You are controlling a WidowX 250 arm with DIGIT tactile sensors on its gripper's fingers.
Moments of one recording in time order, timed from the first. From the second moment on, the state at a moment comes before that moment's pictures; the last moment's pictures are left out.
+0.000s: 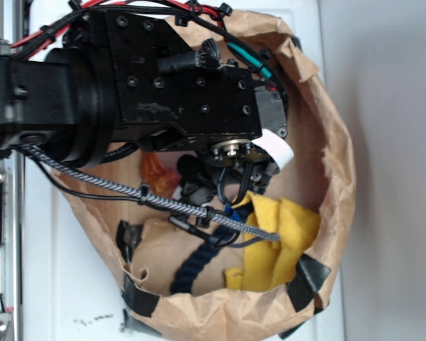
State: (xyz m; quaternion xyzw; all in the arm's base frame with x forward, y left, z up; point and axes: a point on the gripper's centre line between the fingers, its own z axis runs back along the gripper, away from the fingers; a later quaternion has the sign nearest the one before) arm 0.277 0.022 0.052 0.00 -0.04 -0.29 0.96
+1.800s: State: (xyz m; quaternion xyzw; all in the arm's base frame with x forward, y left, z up) arm 0.222 0.017 0.016 0.00 0.00 -0.38 0.92
